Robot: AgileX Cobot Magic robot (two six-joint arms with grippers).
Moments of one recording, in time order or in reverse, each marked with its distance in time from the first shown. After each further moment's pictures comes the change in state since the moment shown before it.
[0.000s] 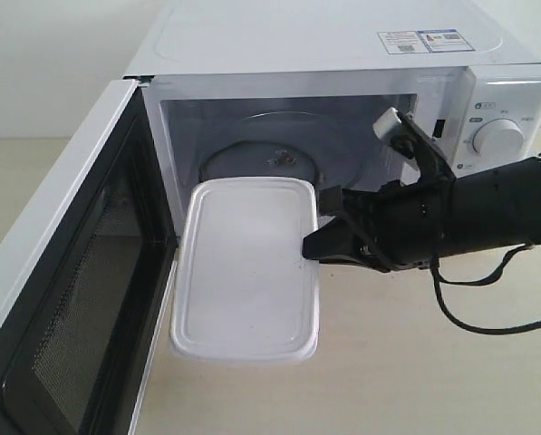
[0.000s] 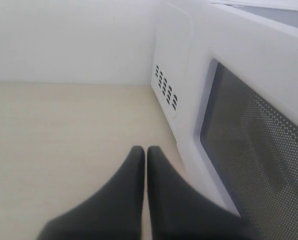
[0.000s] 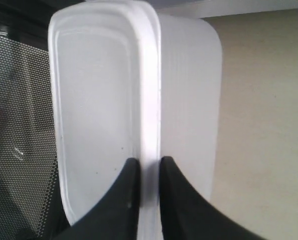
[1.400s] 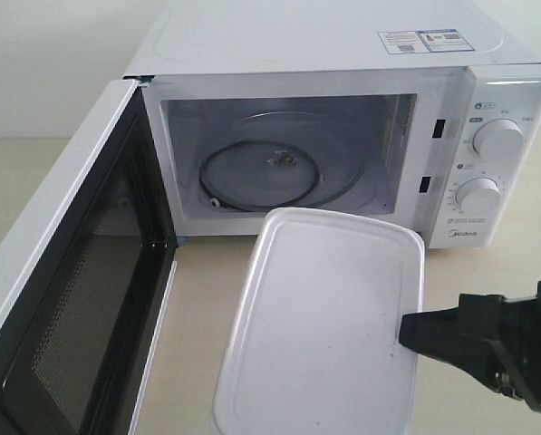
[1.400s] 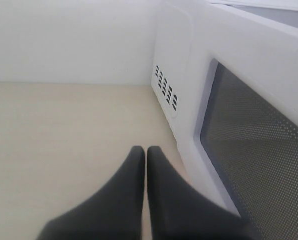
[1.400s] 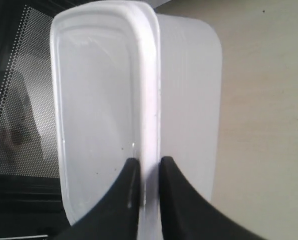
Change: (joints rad) left arm 0.000 0.000 0.000 0.000 0.000 0.000; right arm -0.002 -0.699 0.502 0.015 -0.138 0.175
